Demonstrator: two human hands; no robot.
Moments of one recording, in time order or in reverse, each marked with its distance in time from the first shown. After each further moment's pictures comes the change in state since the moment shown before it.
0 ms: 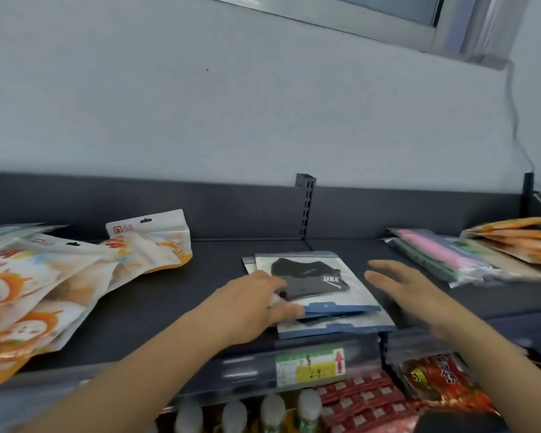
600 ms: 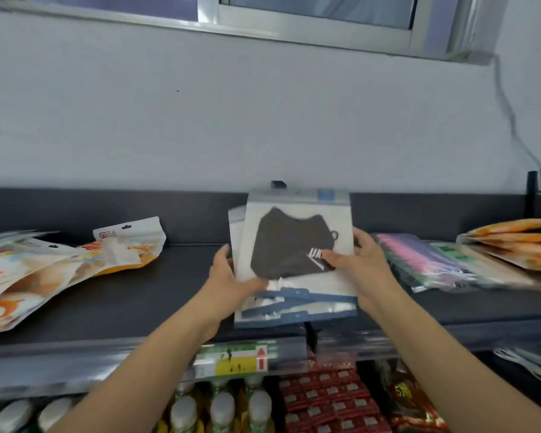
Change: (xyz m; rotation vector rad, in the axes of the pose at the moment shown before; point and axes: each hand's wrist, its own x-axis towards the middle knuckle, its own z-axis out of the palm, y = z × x) left_hand 0.032 0.081 0.028 -0.912 0.432 -0.278; right_hand 0.023 0.002 -0.029 0.698 0.152 -0.120
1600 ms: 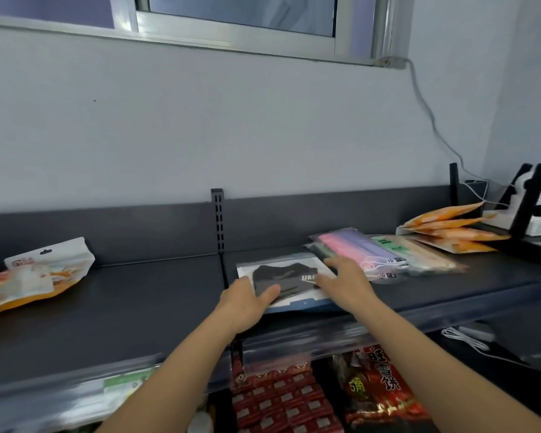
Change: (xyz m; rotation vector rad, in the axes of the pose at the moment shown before) left_hand 0.045 -0.001 0.123 0.513 -0.178 -0.038; right_hand 0.031 0.038 -0.102 -0.850 0.004 -0.042
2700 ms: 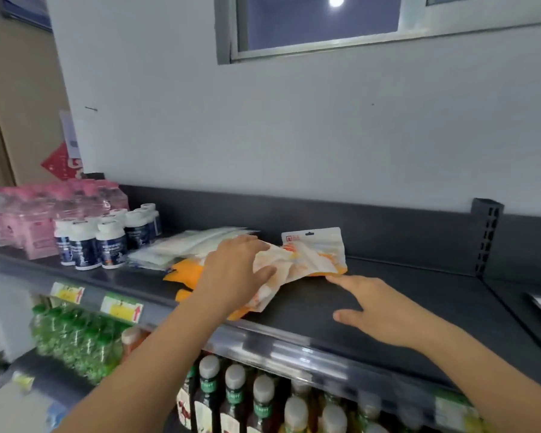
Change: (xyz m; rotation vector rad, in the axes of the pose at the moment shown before) left_hand -0.162 -0.217 -0.300 0.609 0.642 -0.110; right_hand -0.090 -0.289 0.195 -0.175 -0.659 -0.756
